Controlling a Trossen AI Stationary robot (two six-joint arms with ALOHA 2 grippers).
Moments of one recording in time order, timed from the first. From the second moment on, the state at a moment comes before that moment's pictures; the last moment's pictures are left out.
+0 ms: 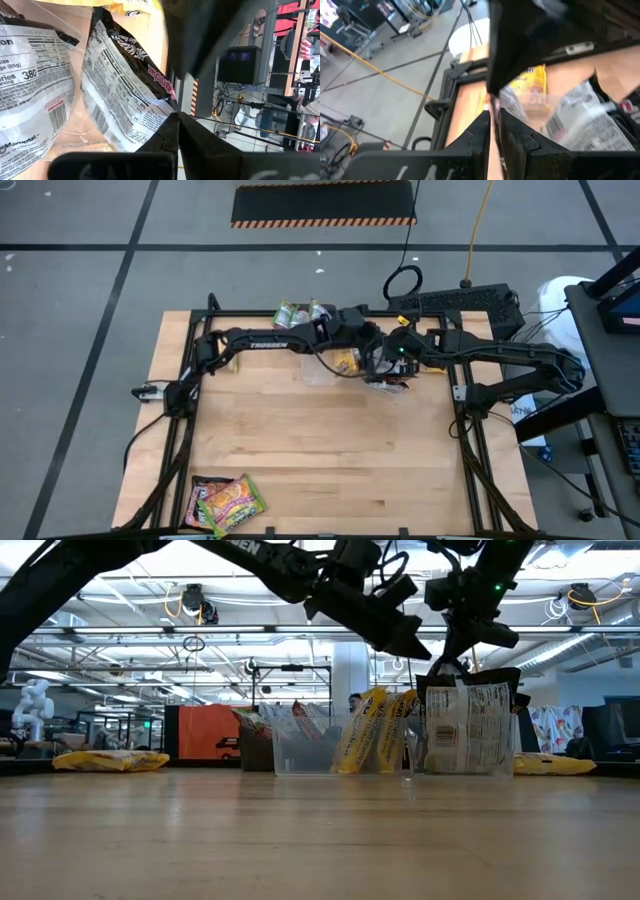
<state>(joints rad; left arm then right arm) 0.25 2.19 1.84 -0.02 -0.03 0.46 -0.25 1.19 0.98 -0.81 0.62 -0.62</state>
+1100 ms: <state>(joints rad) 0.30 2.23 1.84 0.06 0.12 0.41 -0.25 1.19 0.98 -0.80 0.62 -0.64</state>
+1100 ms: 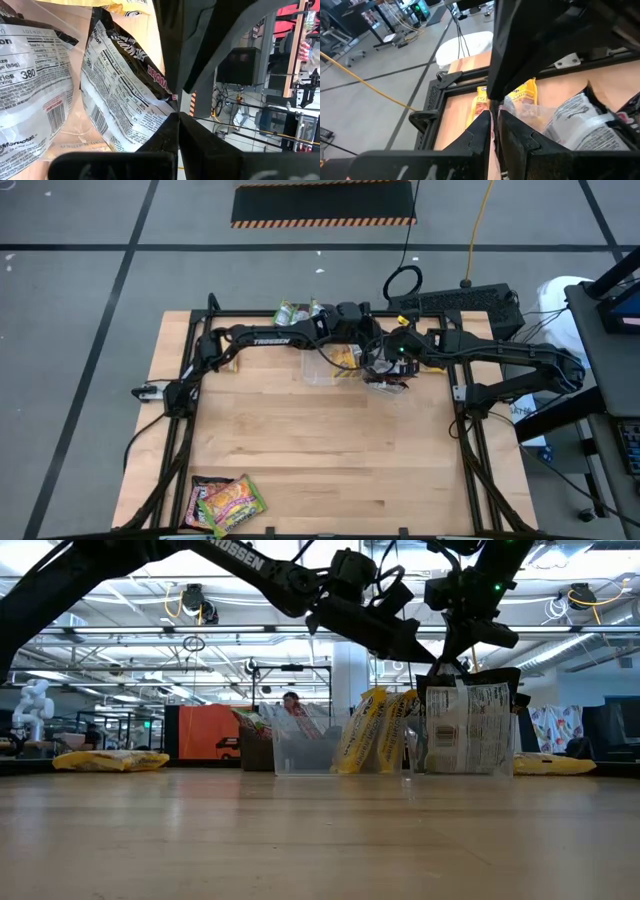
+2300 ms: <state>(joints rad) 0.30 2.28 1.84 0.13 0.16 0.38 -0.25 1.16 0.98 -0.80 0.63 -0.66</state>
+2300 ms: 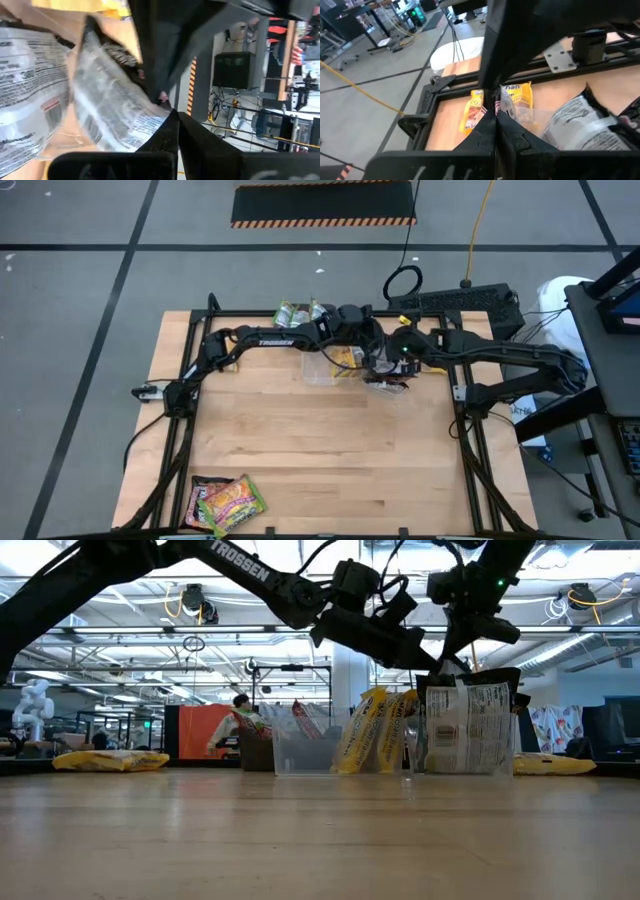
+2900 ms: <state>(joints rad) 0.27 2.28 1.84 0.08 0.30 0.39 -0.25 0.96 0.98 -0.79 0.66 -0.64</state>
